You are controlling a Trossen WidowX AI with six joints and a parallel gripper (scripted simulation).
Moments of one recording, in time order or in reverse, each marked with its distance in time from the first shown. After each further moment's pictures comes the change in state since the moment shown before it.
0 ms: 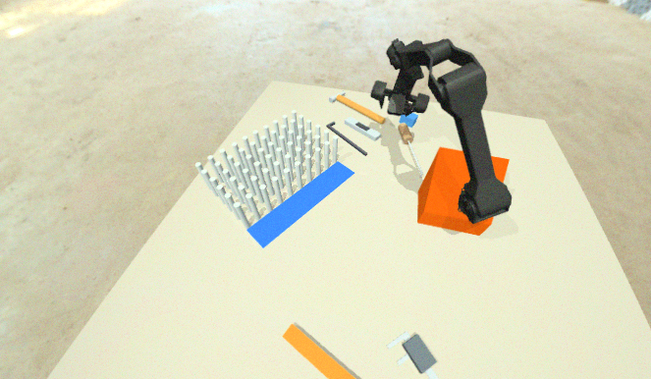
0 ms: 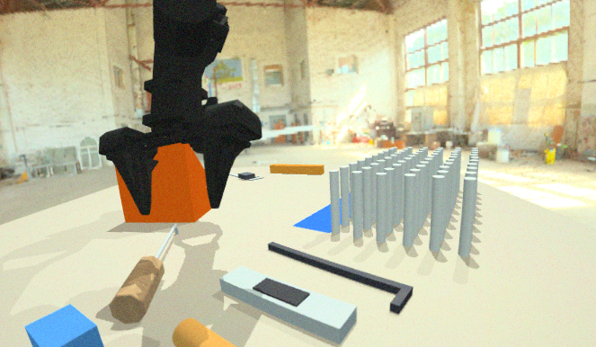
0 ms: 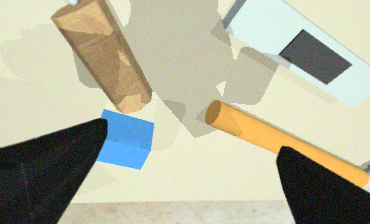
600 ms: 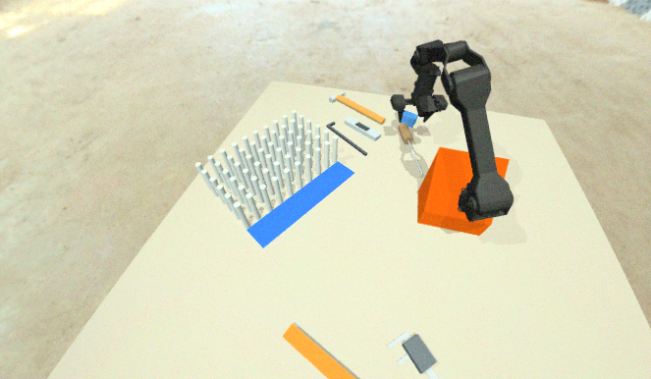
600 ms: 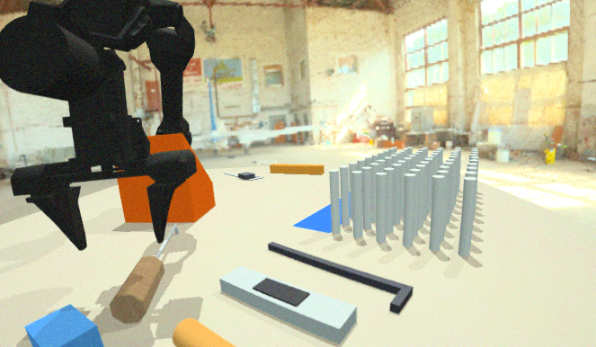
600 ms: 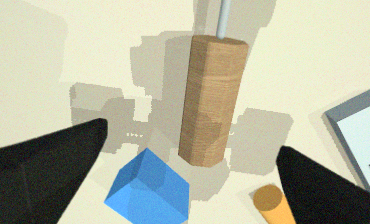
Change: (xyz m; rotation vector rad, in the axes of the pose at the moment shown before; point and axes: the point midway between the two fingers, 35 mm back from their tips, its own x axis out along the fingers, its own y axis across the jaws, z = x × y) arm 0.032 0.074 -0.020 -0.402 -0.312 0.036
